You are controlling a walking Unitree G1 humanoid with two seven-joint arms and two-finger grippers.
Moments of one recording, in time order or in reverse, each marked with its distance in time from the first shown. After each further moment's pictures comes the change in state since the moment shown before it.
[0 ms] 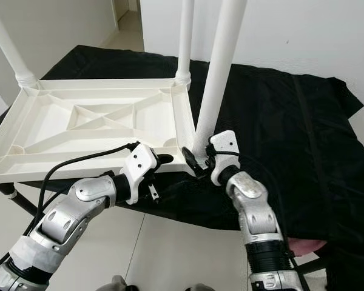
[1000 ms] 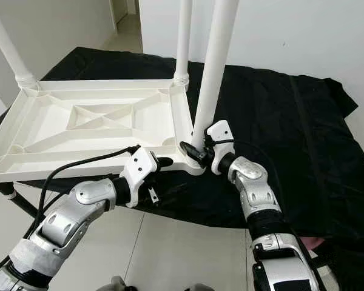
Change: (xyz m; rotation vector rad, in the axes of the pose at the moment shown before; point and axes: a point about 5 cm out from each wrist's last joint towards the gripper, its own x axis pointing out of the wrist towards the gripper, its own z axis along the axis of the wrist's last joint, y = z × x) left arm -0.001 -0.004 -0.004 -0.003 0.013 -0.004; right arm 0.025 -0.017 -0.002 0.001 -0.010 0.118
